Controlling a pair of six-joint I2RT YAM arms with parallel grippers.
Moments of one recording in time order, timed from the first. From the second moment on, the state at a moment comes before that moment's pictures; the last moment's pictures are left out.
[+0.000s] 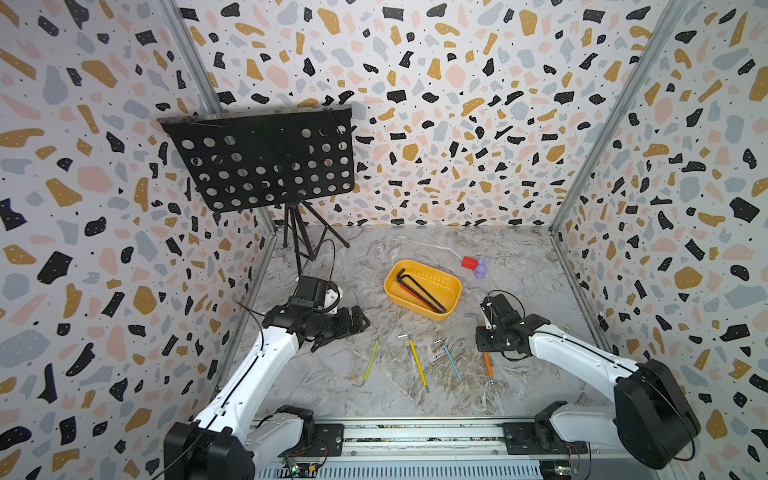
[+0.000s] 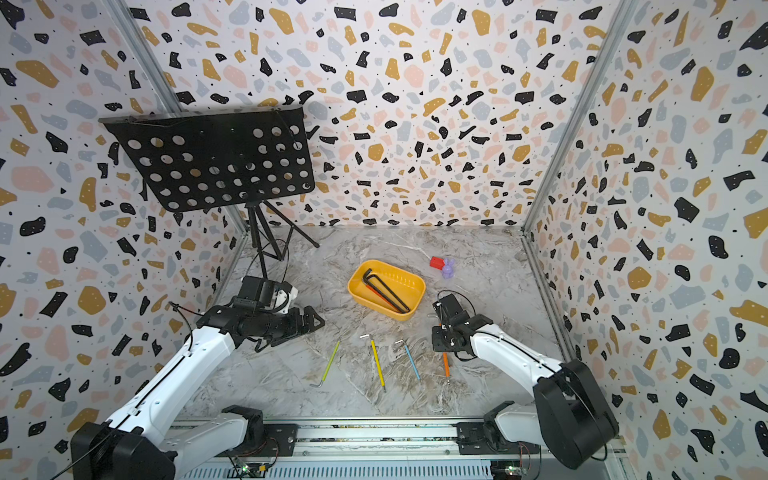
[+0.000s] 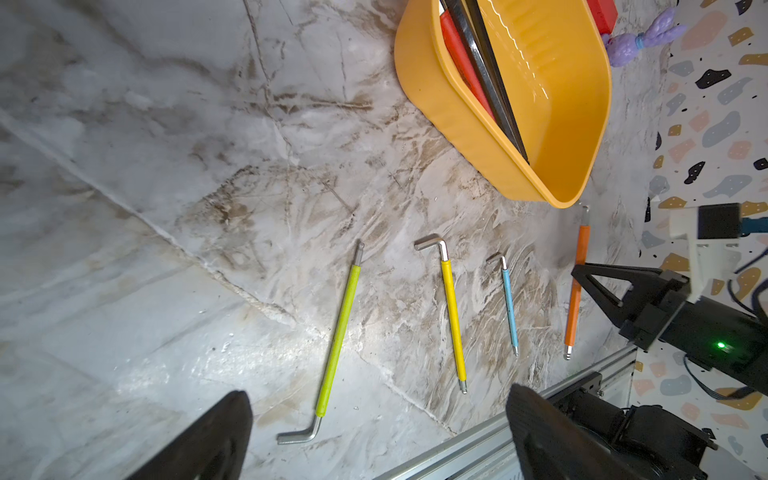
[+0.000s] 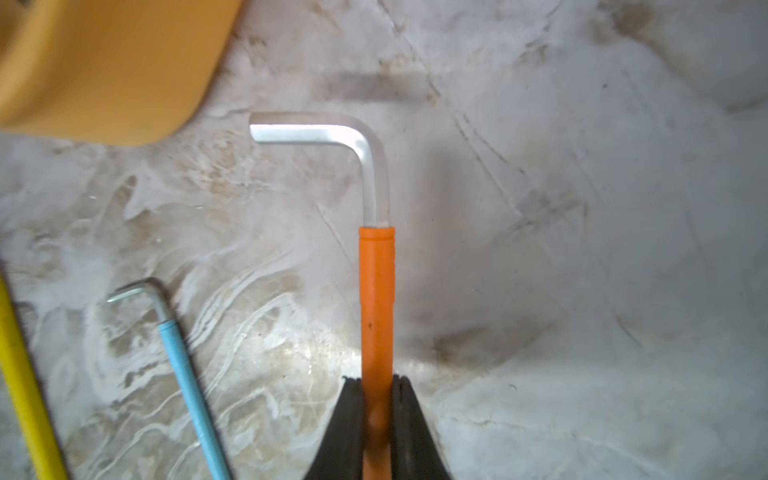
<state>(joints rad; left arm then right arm) -0.21 1.07 0.86 -0.84 0.42 -0.43 0.52 1.24 0.69 -0.60 0.05 0.45</state>
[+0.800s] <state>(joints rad) -0.21 1.09 1.09 -0.69 0.50 -0.45 0.52 1.17 0.97 -0.75 -0.06 0.30</state>
